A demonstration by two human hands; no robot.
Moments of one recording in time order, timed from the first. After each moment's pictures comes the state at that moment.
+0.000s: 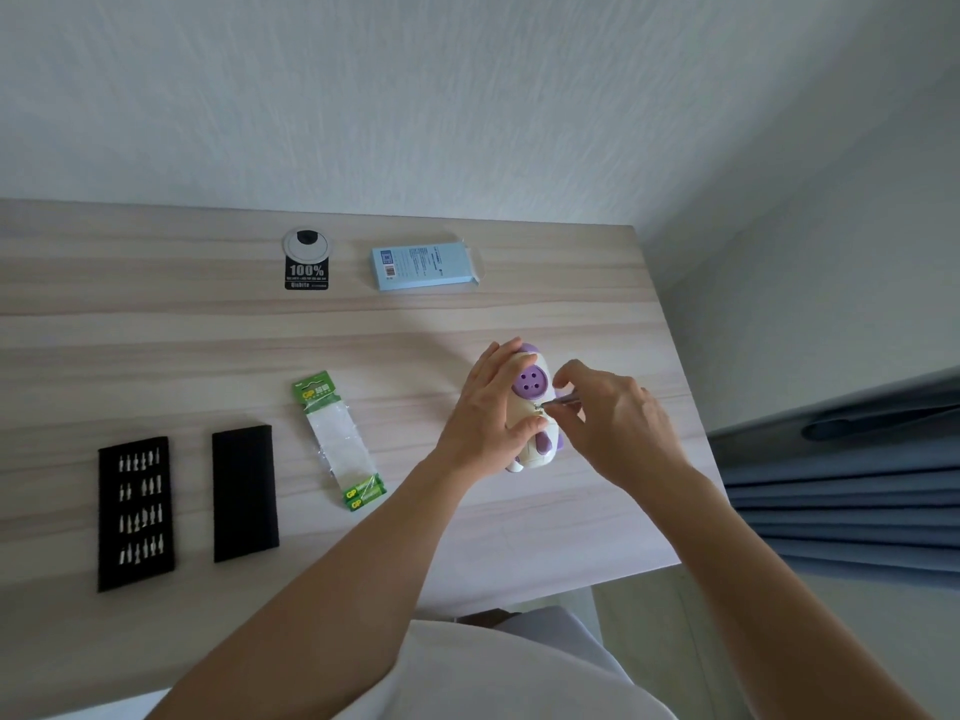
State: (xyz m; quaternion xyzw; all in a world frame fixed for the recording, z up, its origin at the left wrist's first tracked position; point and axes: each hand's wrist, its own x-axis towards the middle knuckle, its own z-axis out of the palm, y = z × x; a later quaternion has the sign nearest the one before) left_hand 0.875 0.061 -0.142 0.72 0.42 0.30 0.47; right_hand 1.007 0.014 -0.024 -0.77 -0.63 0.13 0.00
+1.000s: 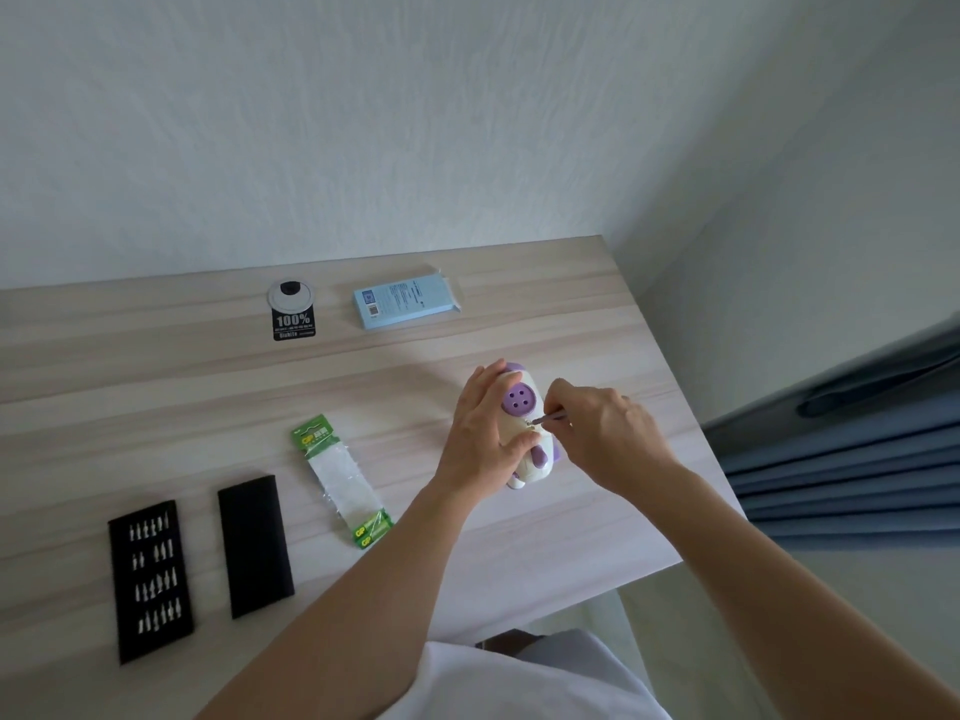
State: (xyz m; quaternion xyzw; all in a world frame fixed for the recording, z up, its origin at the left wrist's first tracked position) left_hand 0.876 0.063 -0.140 0.71 0.42 0.29 0.49; right_hand 1.010 0.010 -0.020 -0.76 -0.63 0.14 -0.02
